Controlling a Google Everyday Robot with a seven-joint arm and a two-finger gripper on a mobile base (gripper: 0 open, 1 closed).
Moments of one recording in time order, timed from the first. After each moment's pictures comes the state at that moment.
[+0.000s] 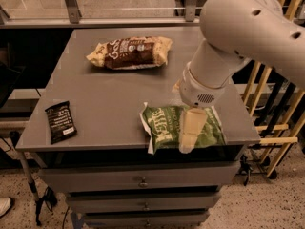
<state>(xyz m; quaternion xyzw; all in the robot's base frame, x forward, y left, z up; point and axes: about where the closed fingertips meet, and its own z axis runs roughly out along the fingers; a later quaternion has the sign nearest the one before) 0.477 -0.074 0.838 -0.71 0.69 0.07 0.13</state>
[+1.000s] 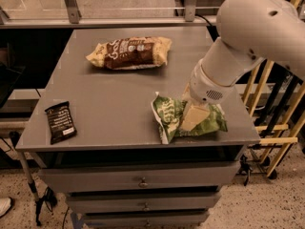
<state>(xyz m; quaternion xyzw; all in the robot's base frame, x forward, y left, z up) 0.495 -0.092 0.837 -0.67 0.72 0.08 0.16</state>
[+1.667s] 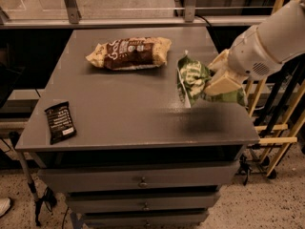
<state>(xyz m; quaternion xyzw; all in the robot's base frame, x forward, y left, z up) 0.509 -0.136 0.920 -0.62 0.72 0.10 0.29</state>
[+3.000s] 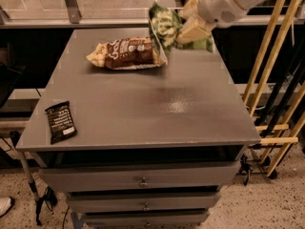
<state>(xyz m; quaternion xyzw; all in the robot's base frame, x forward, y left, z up) 0.602 -0.080 1.004 -0.68 0.62 0.04 0.39</state>
